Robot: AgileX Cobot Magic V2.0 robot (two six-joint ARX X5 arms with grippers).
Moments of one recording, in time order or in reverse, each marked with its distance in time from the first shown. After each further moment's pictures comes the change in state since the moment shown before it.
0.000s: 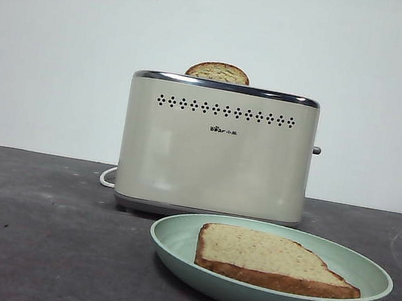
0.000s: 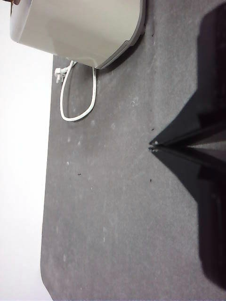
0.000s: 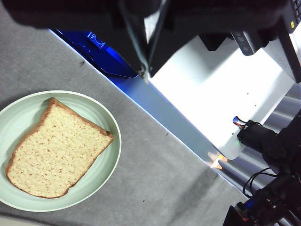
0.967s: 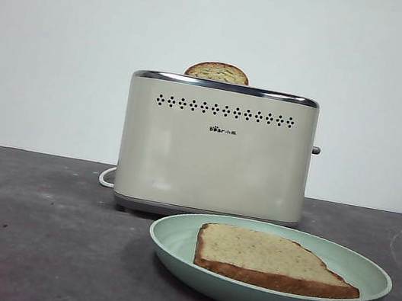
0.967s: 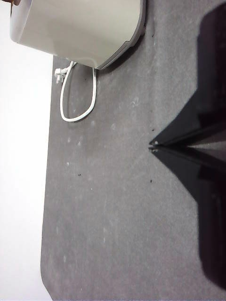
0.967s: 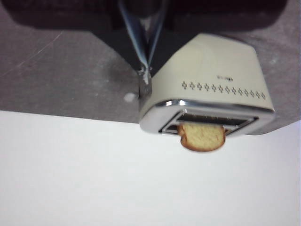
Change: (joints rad) left arm 0.000 0.000 0.000 0.000 0.000 0.000; right arm -0.295 -0.504 -0.587 0.969 0.343 0.027
